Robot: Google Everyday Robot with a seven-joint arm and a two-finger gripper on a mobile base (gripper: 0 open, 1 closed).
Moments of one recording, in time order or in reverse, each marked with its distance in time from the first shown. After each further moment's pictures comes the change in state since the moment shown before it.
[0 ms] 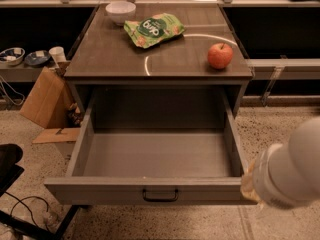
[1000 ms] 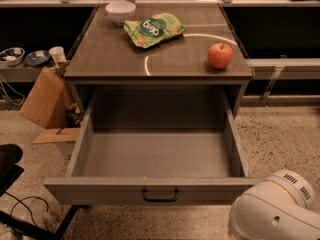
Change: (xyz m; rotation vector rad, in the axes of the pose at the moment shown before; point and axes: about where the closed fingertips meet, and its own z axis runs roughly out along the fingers) arm 0.058 0.084 0.185 -0.180 0.139 -0.027
